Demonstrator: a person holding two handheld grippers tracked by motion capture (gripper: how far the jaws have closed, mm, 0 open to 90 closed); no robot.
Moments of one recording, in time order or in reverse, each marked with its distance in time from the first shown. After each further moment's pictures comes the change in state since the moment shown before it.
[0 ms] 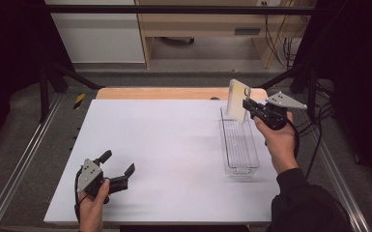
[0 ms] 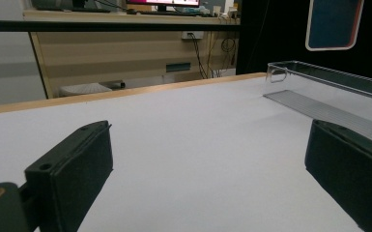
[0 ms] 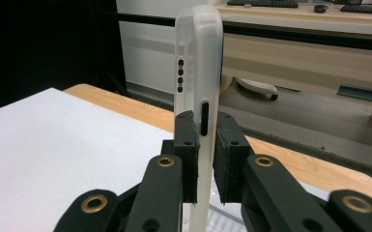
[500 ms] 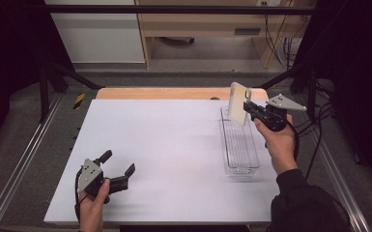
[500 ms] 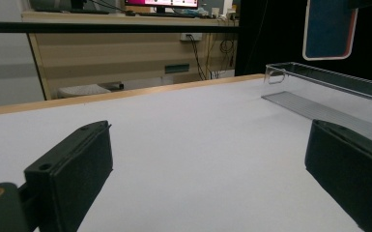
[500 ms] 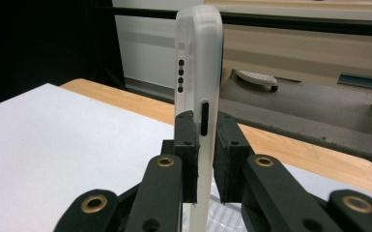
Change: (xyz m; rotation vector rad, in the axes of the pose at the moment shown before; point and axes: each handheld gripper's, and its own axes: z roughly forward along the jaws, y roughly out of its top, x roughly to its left) left arm -0.001 0.000 0.000 -0.007 -0.006 0.000; right arm -0.005 -0.010 0.003 0.023 -0.006 0.030
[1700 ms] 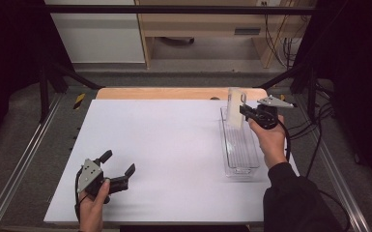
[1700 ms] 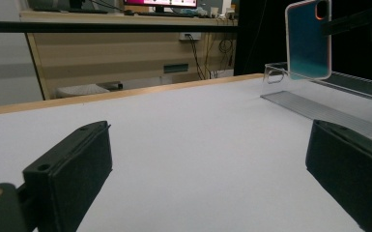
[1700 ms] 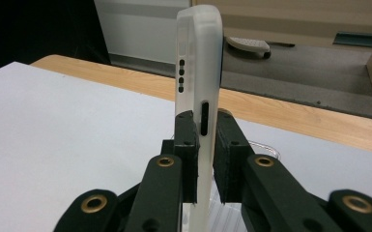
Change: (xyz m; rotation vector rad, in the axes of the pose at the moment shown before) left arm 0.001 0.000 0.000 0.001 -0.004 -0.001; right arm -0.010 -0.021 0.036 0.117 -0.049 0.060
